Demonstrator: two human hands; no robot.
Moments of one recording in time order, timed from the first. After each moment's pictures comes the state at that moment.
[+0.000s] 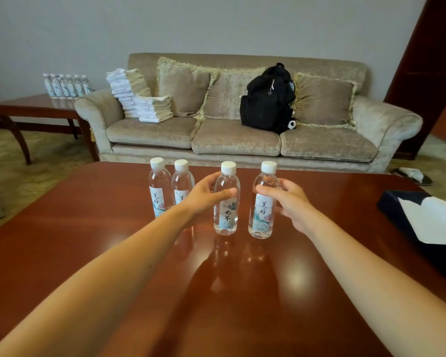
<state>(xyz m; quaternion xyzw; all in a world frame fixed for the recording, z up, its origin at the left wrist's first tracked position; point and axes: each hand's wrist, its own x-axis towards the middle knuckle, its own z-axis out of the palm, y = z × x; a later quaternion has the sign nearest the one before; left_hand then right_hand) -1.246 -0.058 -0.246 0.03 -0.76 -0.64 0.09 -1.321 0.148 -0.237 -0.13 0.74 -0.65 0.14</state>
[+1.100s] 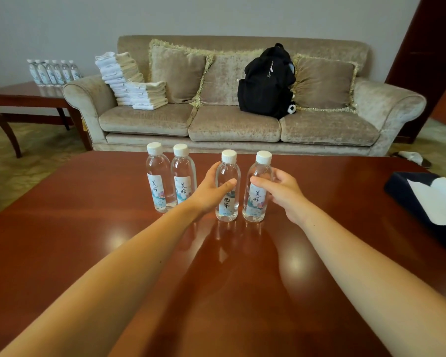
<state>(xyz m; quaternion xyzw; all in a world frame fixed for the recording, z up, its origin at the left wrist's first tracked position) -1.254 -0.058 -0.275 0.04 -0.79 -0.60 0.08 -1.328 0.121 -0.270 -0.13 0.73 -0.66 0.13</state>
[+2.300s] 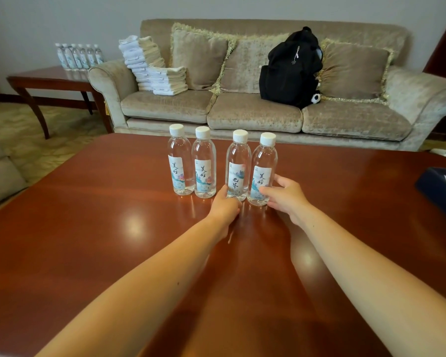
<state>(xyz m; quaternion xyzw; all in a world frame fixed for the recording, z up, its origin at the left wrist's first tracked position) -1.229 -0.034 -0.327 0.23 -0.64 -0.73 0.07 -1.314 0.095 -0.305 -0.08 0.75 -0.63 0.18</state>
